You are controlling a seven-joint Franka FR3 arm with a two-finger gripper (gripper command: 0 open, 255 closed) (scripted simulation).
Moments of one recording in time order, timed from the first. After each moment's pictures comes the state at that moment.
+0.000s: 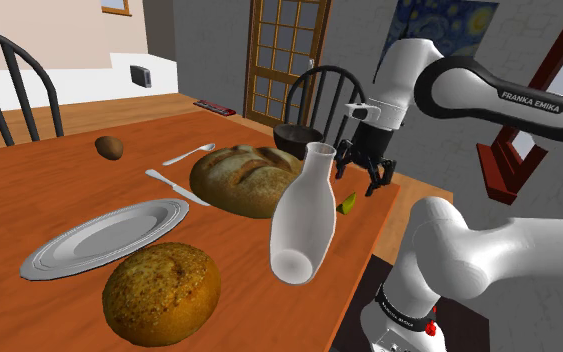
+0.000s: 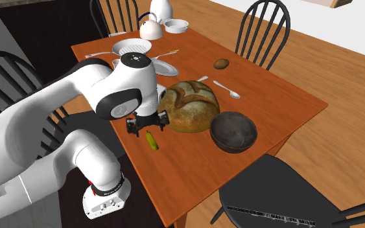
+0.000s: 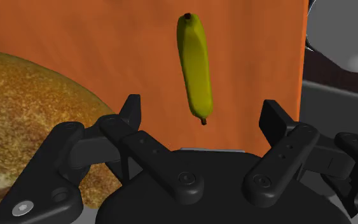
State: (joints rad) arm 0.31 -1.24 -0.36 -2.73 -0.20 1.56 -1.18
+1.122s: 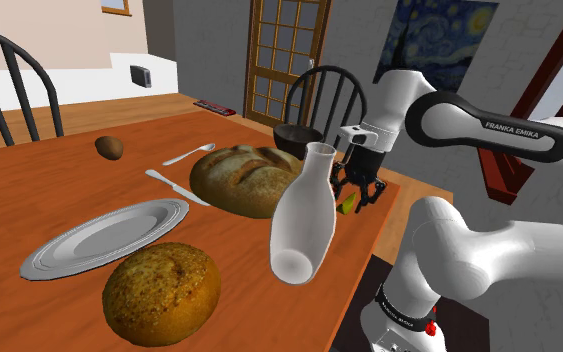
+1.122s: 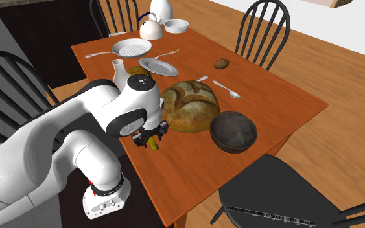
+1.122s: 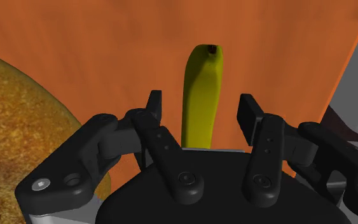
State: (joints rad) arm 0.33 -1.32 -0.49 -2.87 -0.32 1.65 -1.38
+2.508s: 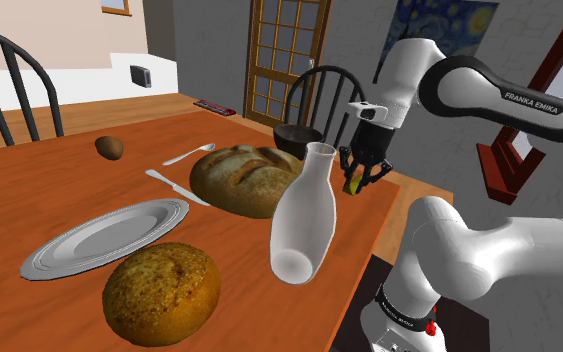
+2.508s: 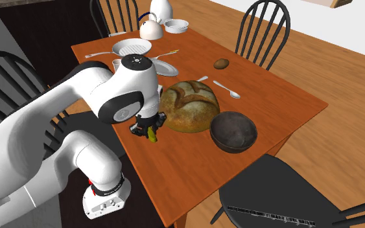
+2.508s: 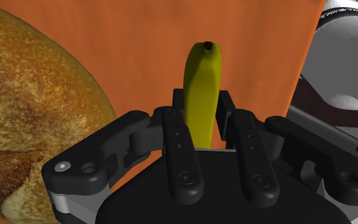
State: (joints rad) arm 0.38 -1.28 -0.43 -2.71 -0.25 1.54 -1.37
